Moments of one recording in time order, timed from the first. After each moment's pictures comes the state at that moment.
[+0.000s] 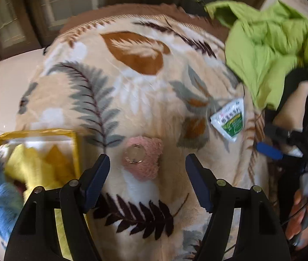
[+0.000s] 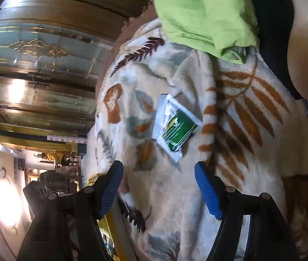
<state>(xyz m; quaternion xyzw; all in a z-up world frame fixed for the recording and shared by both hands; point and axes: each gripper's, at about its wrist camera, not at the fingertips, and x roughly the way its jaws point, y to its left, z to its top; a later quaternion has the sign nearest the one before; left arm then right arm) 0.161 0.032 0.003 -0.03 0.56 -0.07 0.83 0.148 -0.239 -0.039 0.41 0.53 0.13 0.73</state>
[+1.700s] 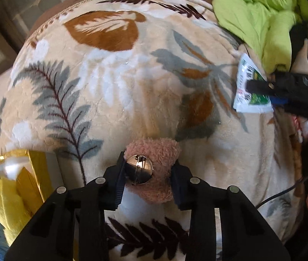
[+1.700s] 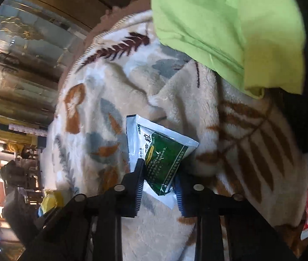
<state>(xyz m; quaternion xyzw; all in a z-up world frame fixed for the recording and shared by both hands) 0.181 0.007 -0.042 0.04 0.59 -0.11 0.80 0.201 -0.210 -0.057 0.30 0.57 0.06 0.77</state>
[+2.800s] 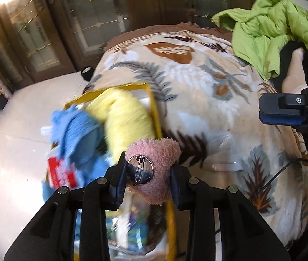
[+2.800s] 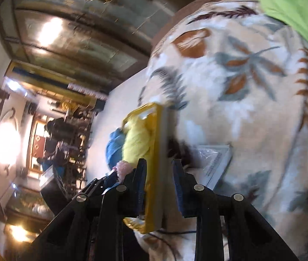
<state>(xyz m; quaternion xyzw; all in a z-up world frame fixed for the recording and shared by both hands) 0.020 0.100 0.027 0.05 0.47 0.01 0.88 0.069 -0.088 0.025 0.30 0.53 0.29 0.74</state>
